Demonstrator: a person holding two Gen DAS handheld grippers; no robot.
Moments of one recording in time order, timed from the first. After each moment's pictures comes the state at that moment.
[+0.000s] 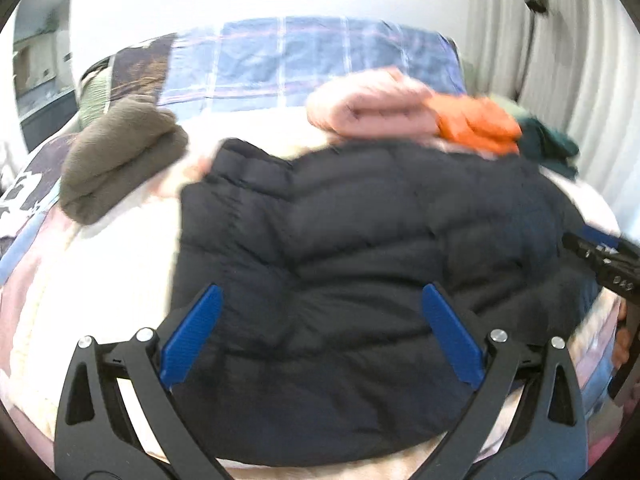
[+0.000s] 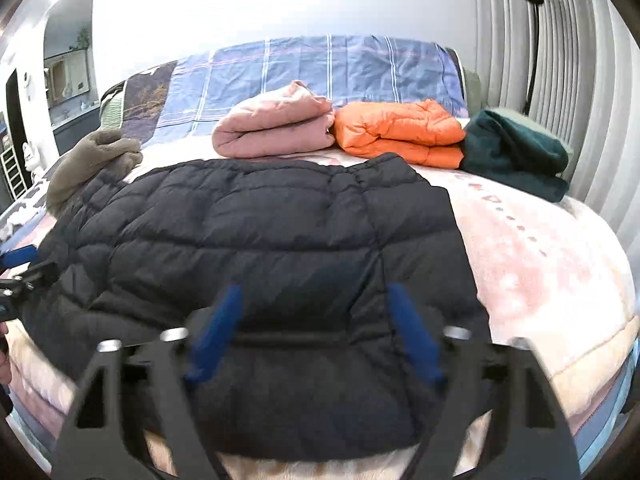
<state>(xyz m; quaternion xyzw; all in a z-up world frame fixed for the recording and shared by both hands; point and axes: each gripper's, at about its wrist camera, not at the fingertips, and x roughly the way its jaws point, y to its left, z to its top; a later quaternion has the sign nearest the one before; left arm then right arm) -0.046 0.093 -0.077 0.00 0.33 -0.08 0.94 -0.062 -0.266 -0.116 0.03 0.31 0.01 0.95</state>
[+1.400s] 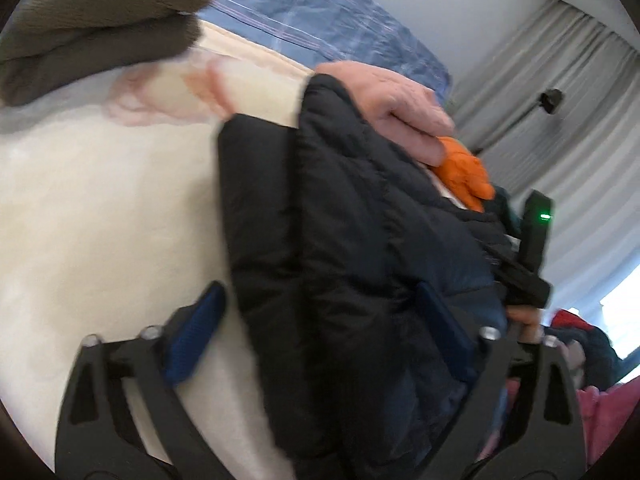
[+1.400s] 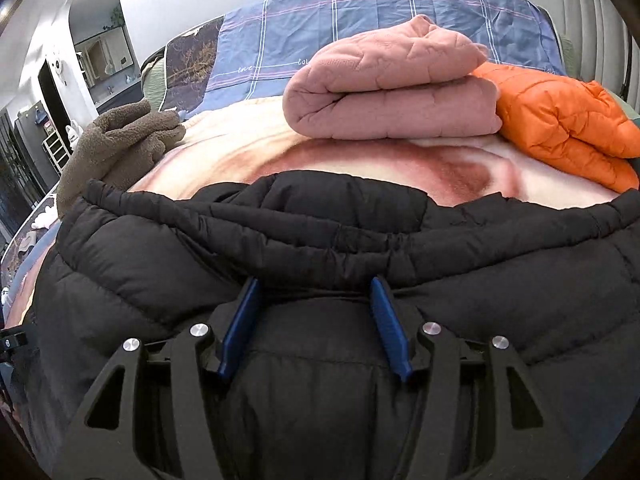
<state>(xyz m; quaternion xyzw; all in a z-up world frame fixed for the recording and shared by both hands) 0.049 0.203 -0.140 -0.24 0.41 -0.24 0.85 0.118 -0.167 -0.160 0.04 0.38 0.13 0.91</state>
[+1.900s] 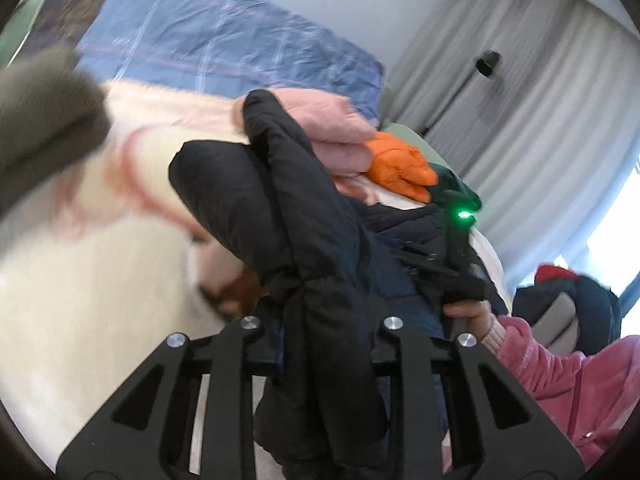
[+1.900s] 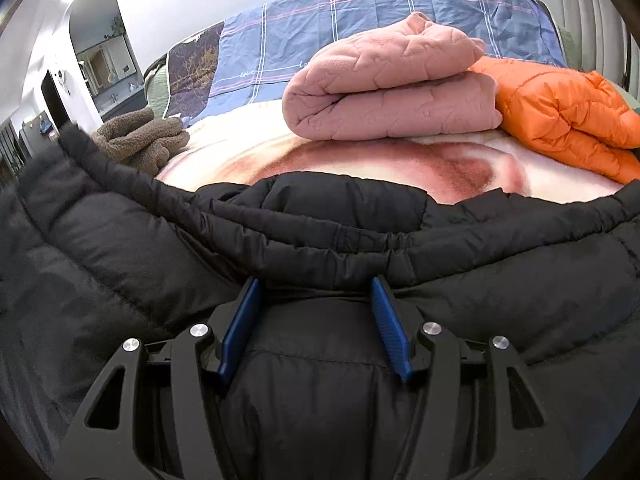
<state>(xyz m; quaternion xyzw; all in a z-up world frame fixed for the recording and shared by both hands) 0.044 0.161 -0.055 -0.14 0.35 -0.32 0.87 0.118 -0.176 -0.161 0.07 0.38 0.15 0.91</state>
